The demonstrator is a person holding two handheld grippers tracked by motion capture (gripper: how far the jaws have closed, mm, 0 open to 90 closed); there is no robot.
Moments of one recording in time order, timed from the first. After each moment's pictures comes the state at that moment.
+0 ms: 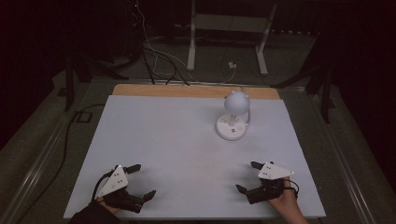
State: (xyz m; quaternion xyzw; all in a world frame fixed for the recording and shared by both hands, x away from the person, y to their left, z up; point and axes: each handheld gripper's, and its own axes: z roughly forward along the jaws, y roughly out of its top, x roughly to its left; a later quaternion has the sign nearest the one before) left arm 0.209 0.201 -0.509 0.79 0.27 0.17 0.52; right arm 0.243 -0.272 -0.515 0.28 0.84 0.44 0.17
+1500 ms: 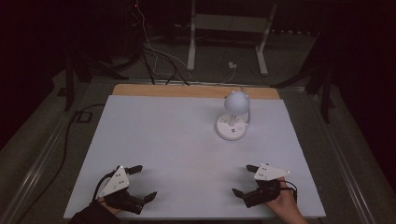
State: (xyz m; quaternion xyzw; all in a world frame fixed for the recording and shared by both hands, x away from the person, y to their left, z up) left arm 0.208 0.198 -0.509 0.80 0.26 0.16 0.52; right arm 0.237 -0.259 -0.510 0.28 0.84 0.44 0.13
